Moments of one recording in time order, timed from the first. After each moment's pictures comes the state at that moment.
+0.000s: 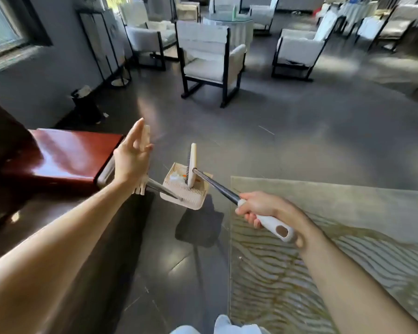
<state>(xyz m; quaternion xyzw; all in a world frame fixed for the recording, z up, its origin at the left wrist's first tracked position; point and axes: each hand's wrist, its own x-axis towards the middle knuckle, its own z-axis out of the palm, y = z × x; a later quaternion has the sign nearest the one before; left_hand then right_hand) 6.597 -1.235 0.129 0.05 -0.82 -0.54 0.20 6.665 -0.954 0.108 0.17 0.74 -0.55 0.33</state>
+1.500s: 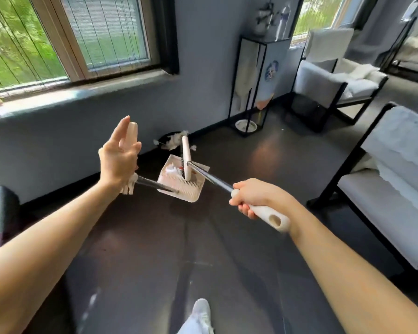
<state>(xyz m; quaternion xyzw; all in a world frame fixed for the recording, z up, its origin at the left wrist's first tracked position) 5.419 -1.594 0.138 0.41 -0.69 -0.42 0.43 5.252 -1.368 0.150 -0.17 0.80 -0.33 0.48</state>
